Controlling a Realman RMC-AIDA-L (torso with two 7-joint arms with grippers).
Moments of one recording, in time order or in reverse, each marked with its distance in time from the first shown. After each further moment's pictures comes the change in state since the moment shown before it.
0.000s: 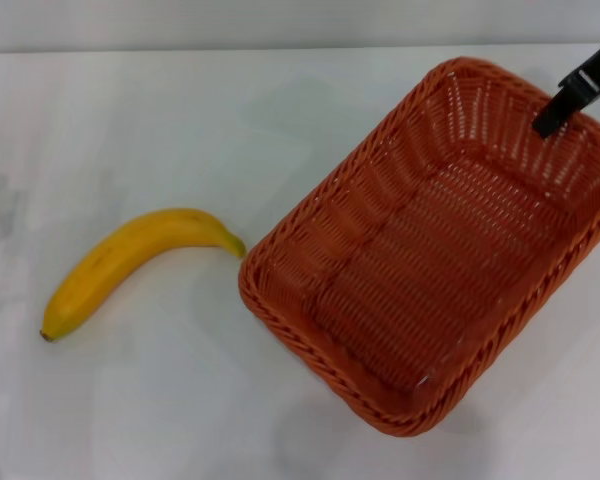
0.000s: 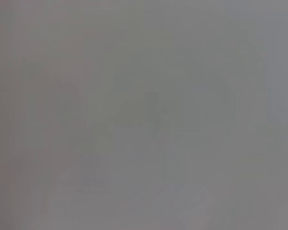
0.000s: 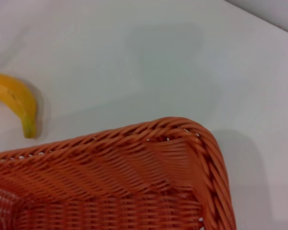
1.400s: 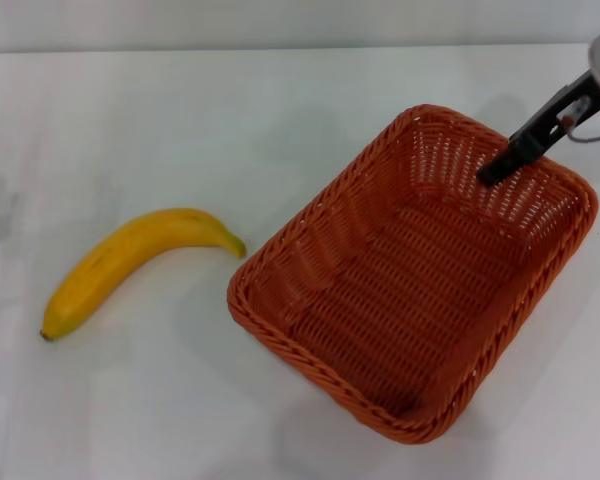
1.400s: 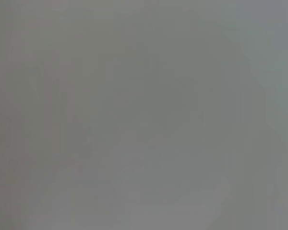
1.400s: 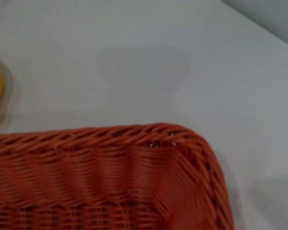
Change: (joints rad) left arm 0.005 0.000 0.002 0.000 -0.002 0.000 0.000; right arm -0.142 0.161 -0.140 -0.091 -0.010 -0.271 -0.102
